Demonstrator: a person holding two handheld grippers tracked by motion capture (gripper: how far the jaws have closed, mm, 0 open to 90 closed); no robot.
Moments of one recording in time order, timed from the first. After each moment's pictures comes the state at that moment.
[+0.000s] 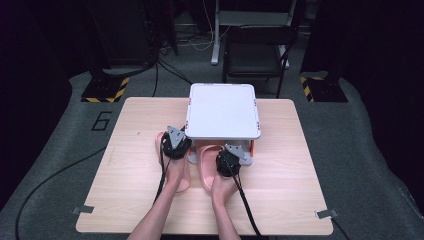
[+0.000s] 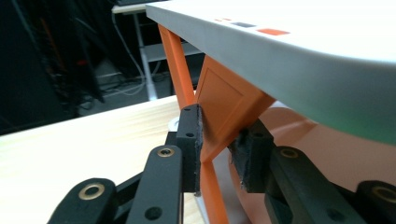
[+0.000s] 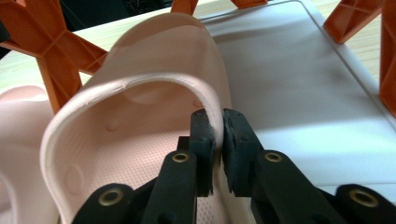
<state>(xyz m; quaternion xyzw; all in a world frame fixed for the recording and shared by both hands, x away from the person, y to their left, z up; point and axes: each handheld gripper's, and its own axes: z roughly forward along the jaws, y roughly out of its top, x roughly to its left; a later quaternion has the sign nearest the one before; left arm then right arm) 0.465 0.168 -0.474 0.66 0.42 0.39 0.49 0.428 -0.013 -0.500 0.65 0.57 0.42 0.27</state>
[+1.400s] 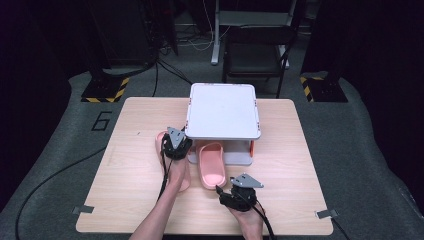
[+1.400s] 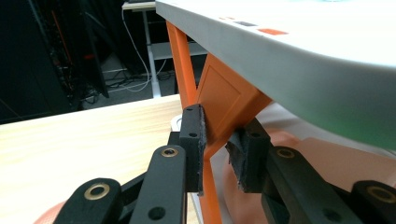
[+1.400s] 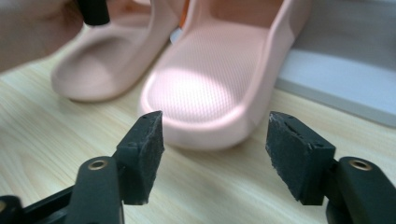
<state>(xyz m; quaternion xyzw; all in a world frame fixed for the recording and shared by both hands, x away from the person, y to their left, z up) 0.465 0.165 -0.475 0.64 0.44 0.38 0.50 0.332 -0.067 -0.503 0.44 0.76 0.44 0.19</state>
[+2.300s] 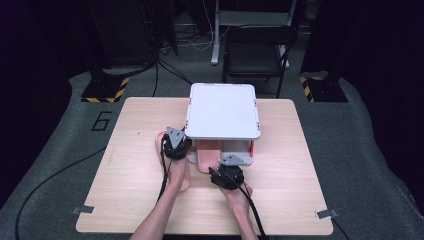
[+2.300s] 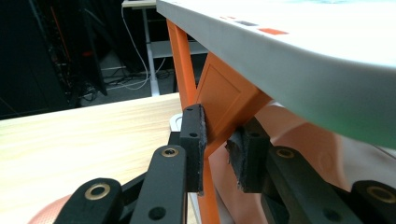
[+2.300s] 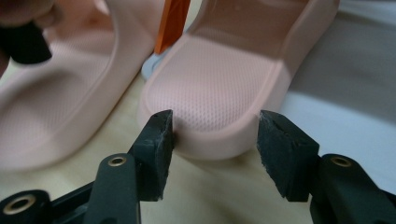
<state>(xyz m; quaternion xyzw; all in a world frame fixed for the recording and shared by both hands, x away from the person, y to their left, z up) 0.464 0.167 -0.474 0.64 0.45 0.37 0.50 0.400 -0.032 -0.501 0.45 0.76 0.42 0.21</state>
